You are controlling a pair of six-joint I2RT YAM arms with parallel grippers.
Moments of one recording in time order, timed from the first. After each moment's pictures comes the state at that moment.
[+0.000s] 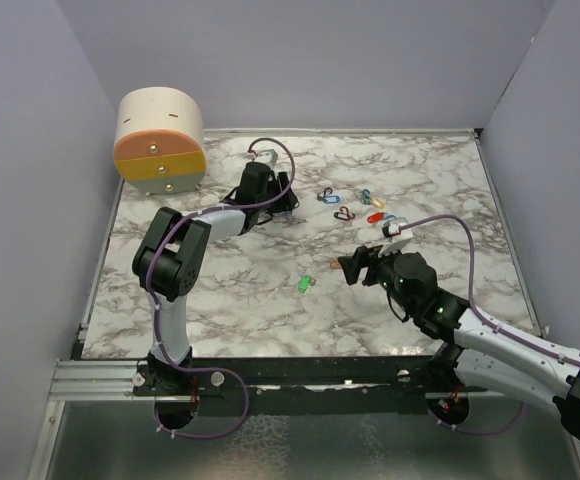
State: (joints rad) left arm -0.43 1.97 1.18 0.25 0.10 -0.50; right arm 0.82 0.84 0.40 0.18 0.33 0.35
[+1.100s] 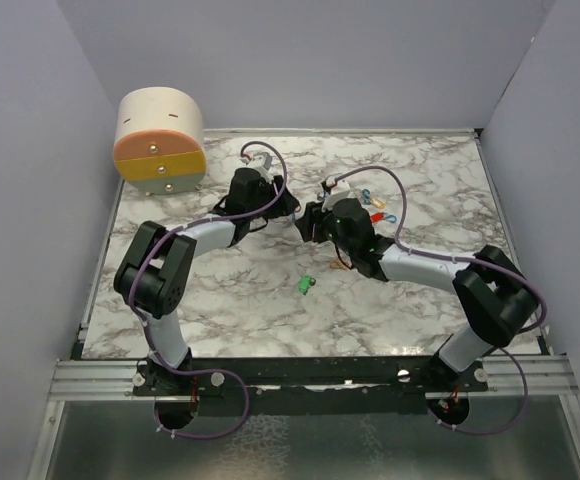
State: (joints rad) left arm -0.43 1.82 1.03 0.33 0.20 -0.56; right arm 0.76 1.59 0.84 0.42 0.16 0.33
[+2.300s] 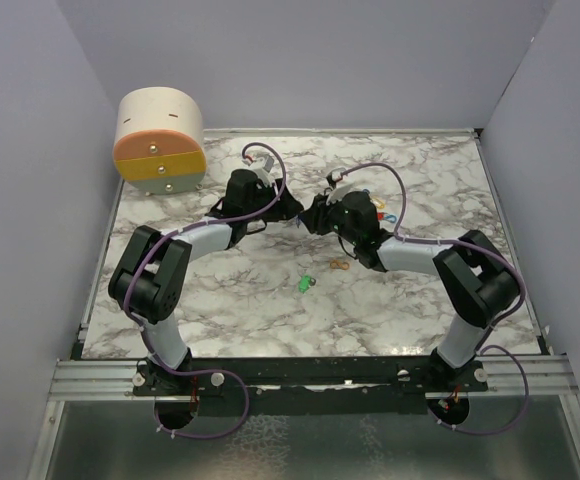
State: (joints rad) left arm -0.43 1.76 0.99 0.35 0.34 -0.58; right arm 0.63 1.74 0.86 0.62 -0.07 0.32
